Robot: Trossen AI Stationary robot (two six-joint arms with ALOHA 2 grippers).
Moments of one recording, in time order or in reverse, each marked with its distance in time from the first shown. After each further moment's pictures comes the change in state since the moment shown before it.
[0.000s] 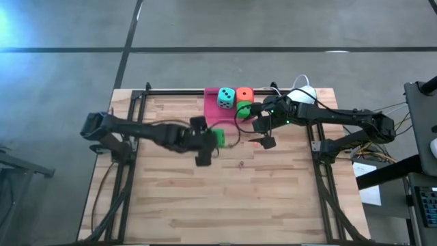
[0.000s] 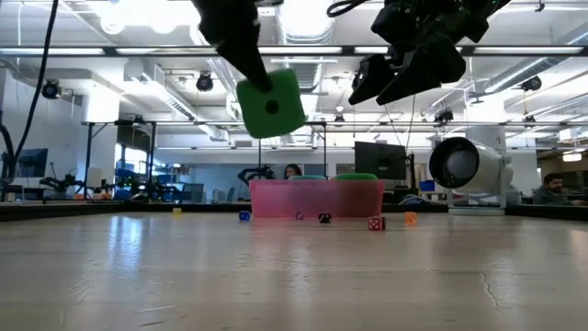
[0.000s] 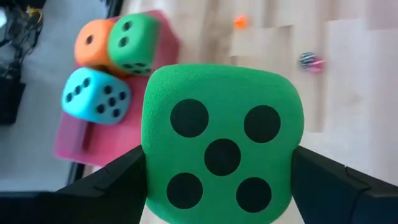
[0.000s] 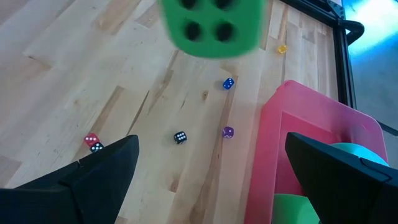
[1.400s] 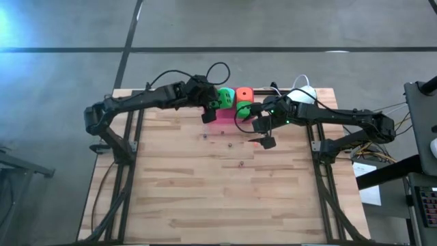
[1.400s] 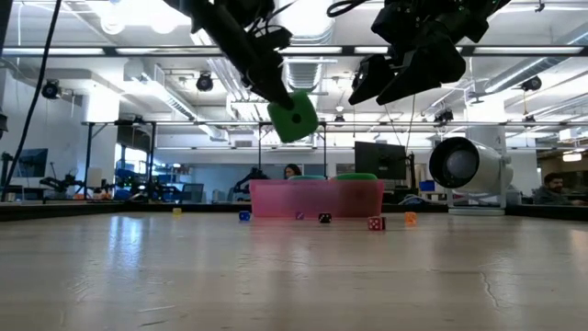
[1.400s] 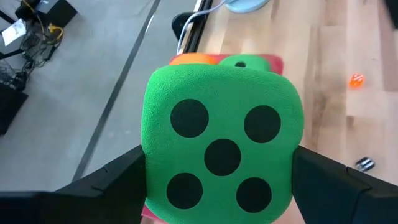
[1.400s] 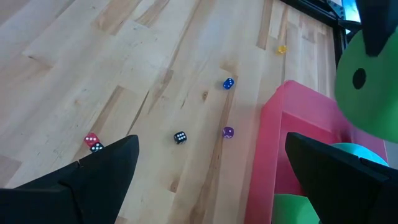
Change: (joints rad) left arm 0.514 0.005 -0.011 0.337 0.350 0.347; right arm 0.000 0.000 0.000 0.000 0.000 0.001
